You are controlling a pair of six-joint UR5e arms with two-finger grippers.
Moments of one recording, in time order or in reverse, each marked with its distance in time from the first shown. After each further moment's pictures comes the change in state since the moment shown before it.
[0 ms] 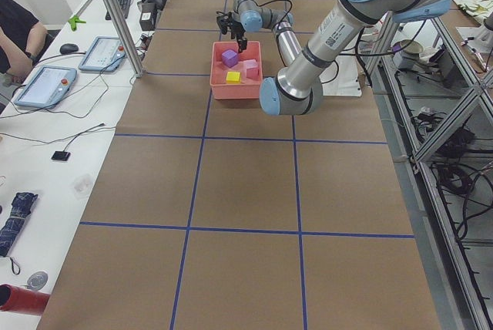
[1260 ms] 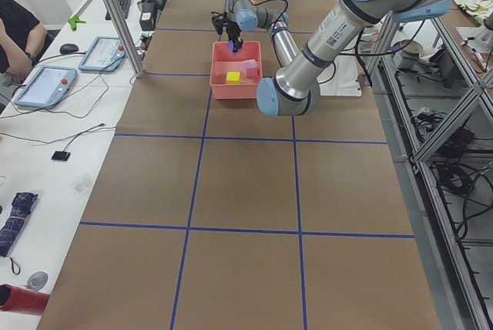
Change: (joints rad) left arm -0.038 0.006 0.000 0.015 -0.048 0.005; right arm 0.065 0.027 0.101 0.003 0.030 0.011
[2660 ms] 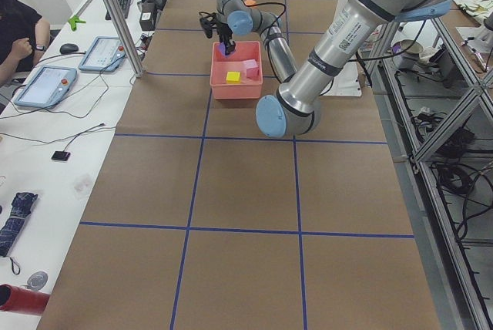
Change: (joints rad) left arm -0.114 0.117 -0.179 0.069 -0.114 0.039; right arm 0.121 0.145 -0.001 -0.003 -0.007 0.542
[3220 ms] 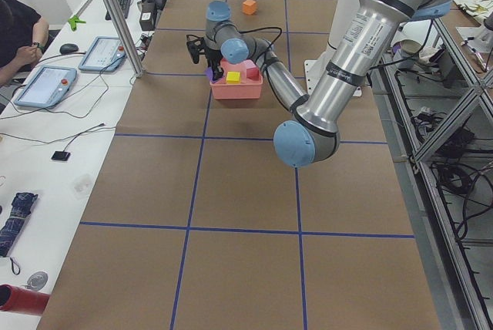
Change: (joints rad) left arm -0.178 0.251 -0.118 -0.107 -0.093 0.131; right arm -0.086 0.245 0.016 0.001 0.010 0.446
